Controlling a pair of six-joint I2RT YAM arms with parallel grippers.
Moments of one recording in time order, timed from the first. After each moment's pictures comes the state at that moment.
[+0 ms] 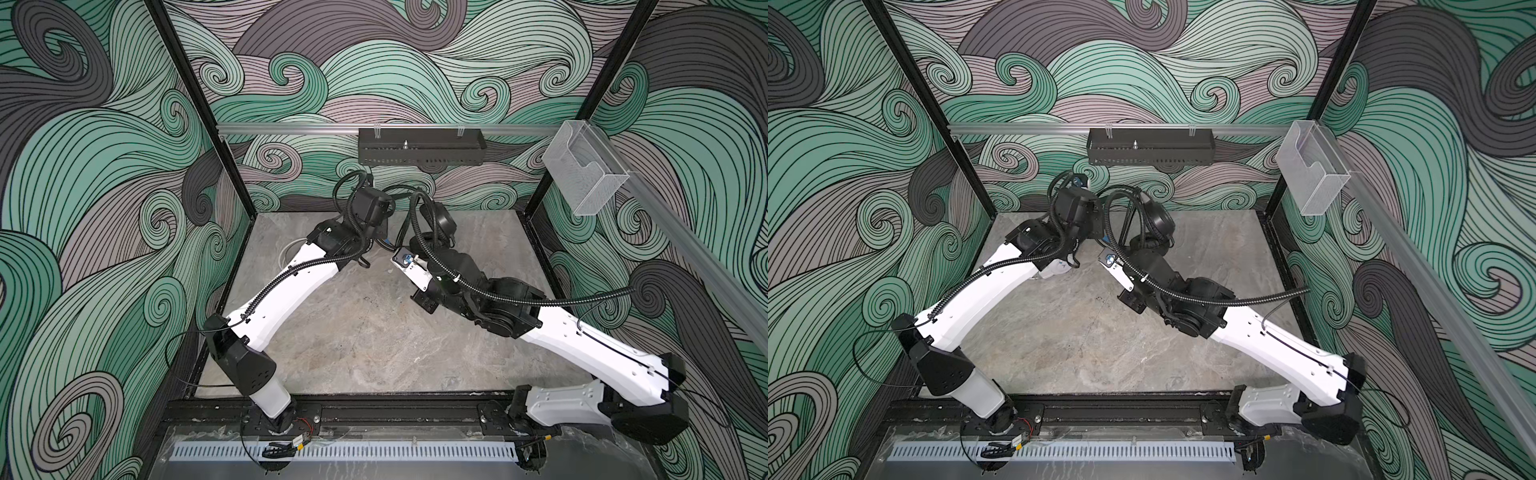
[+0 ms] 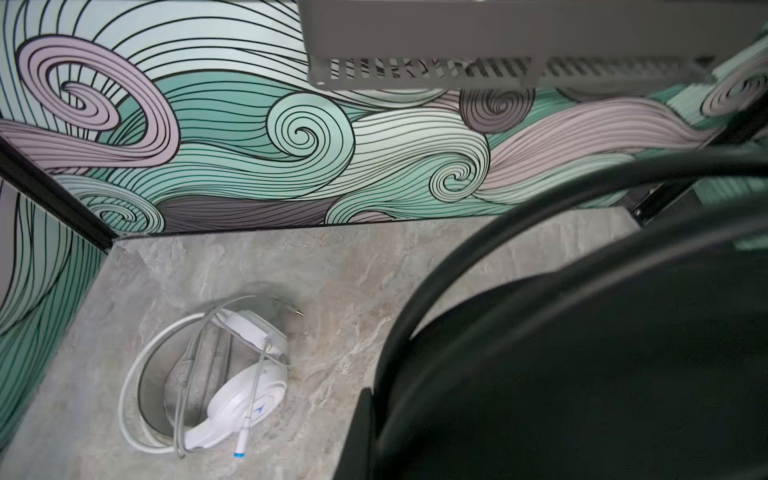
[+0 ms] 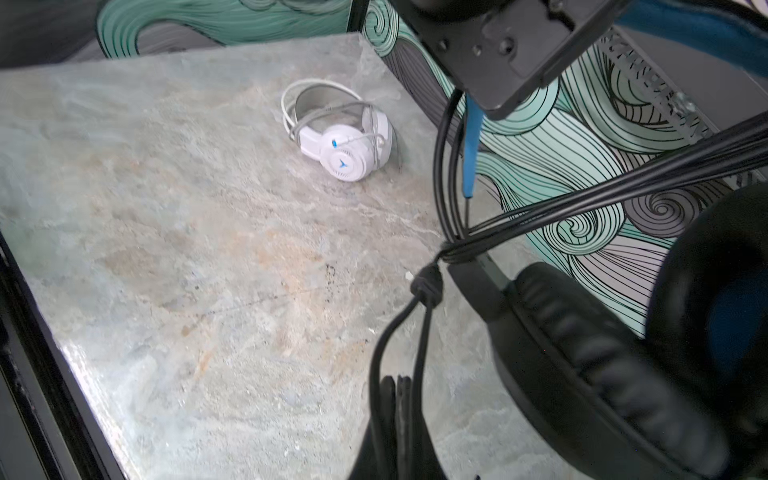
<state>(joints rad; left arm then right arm) -0.68 1.62 1.78 -0.77 -0.51 -0.32 1.05 1.29 1.45 -0.81 0.36 -0.26</state>
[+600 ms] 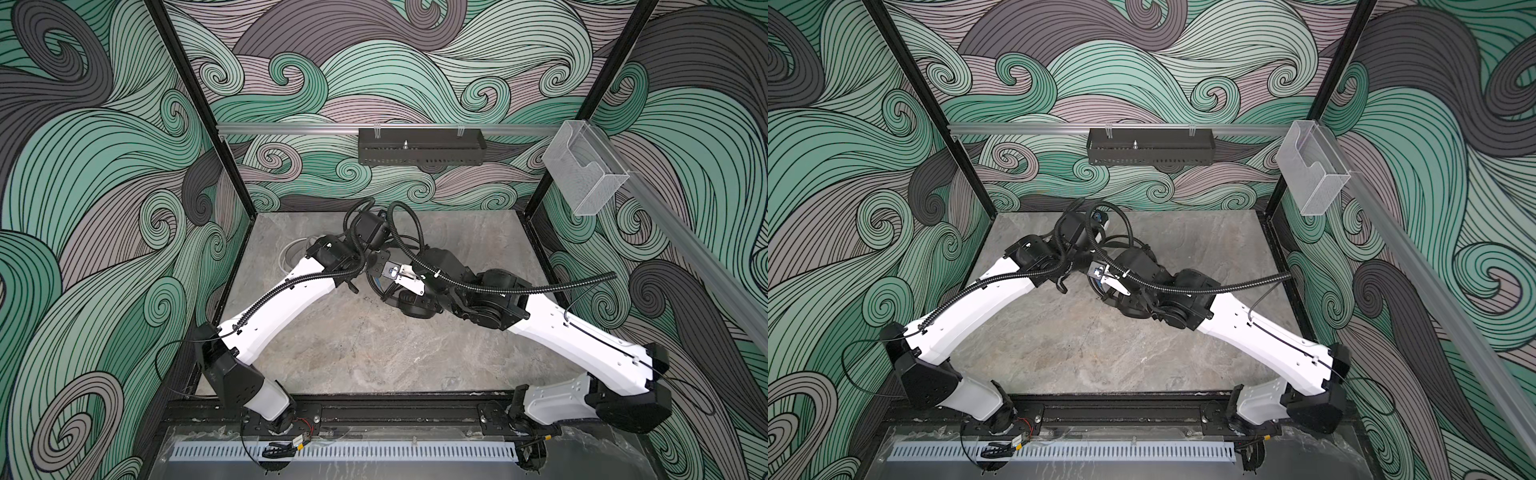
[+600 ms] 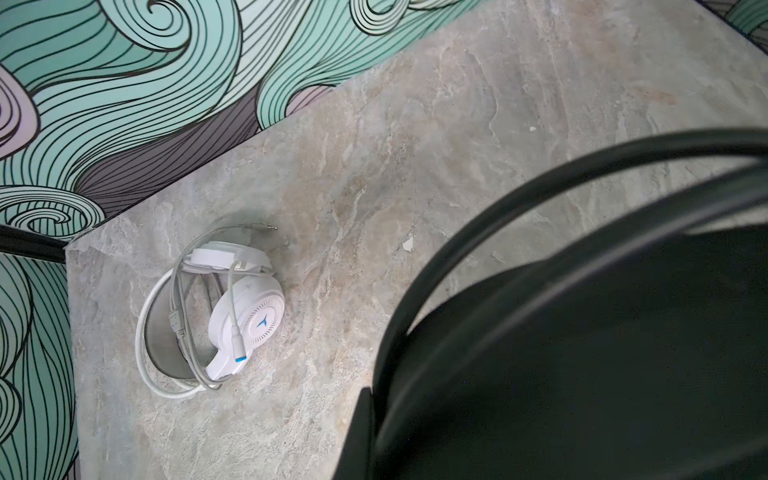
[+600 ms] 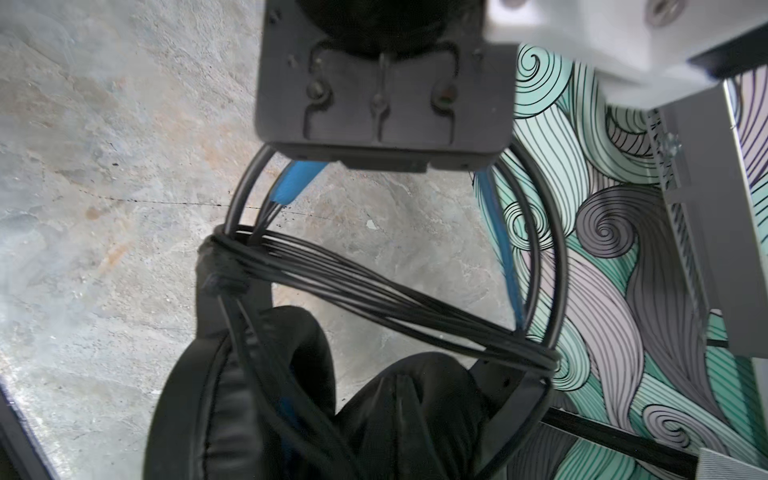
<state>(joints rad) -0.75 1.53 1.63 -0.97 -0.33 -0.11 1.06 1.39 1.58 -0.98 0.48 -0.52</state>
